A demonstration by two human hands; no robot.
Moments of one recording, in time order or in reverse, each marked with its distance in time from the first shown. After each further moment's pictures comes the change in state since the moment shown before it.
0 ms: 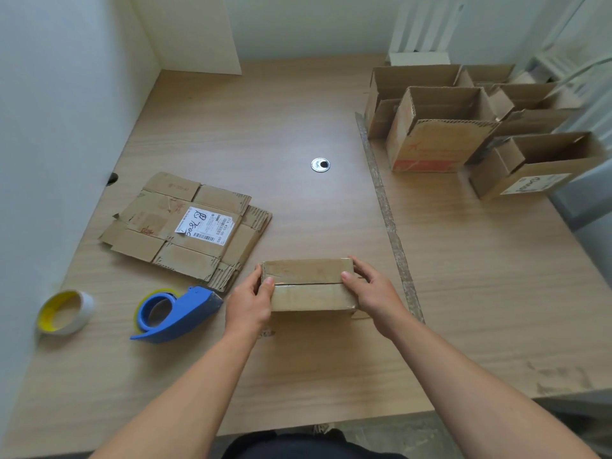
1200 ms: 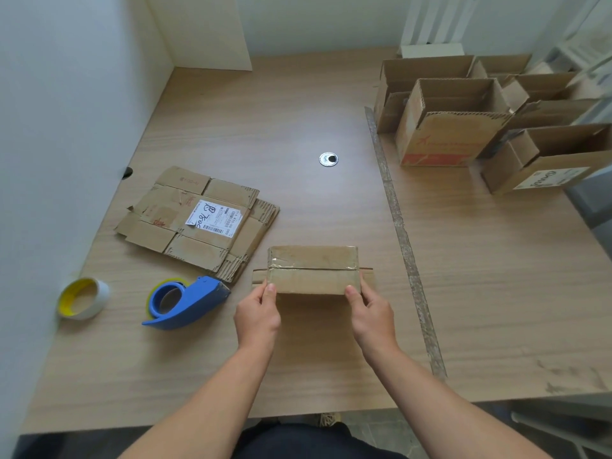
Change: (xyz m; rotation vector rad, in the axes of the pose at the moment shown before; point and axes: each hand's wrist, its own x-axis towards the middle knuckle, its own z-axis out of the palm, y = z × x) left_hand -0.038 -0.003 0.018 -0.082 0.223 -0.140; right_hand -0.046 0.023 0.025 -0.136 0.188 -0.060
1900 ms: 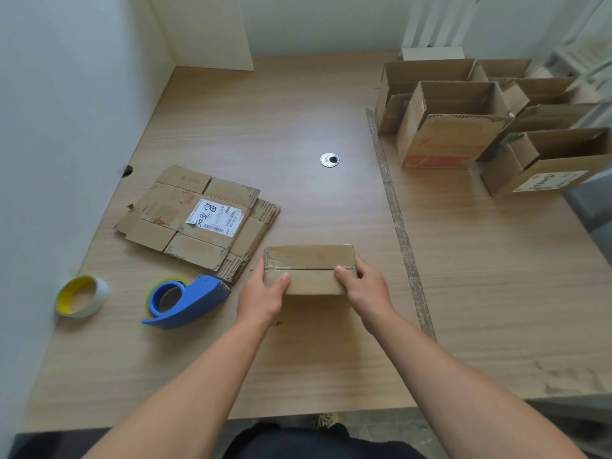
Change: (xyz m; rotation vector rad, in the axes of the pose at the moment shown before) left_hand 0.025 0.016 -0.013 0.120 -0.284 0.075; right_hand 0.033 -0.029 0.002 -0.121 -0.111 0.041
